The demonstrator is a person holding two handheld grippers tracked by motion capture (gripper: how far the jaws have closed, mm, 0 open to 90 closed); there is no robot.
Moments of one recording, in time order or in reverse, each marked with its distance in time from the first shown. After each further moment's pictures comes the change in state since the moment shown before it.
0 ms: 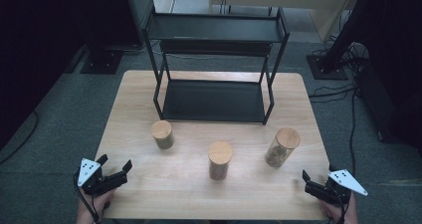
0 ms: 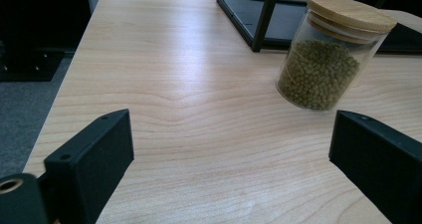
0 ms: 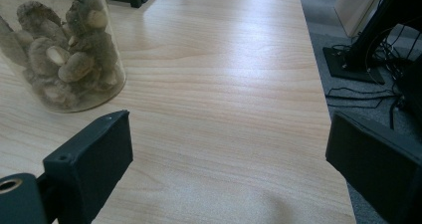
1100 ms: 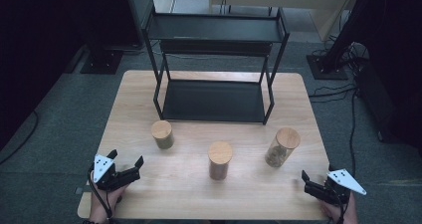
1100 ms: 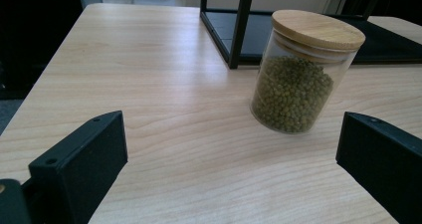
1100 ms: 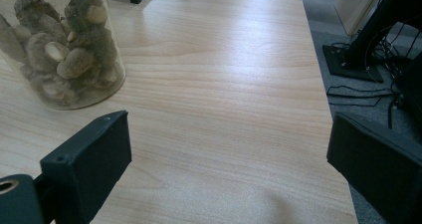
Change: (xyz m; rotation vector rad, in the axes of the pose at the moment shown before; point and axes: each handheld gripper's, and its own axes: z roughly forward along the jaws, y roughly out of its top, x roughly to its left) left arm -0.034 0.008 0.020 -0.045 0.006 0.033; right arm 0.001 0.000 0.001 0.011 -0.006 -0.009
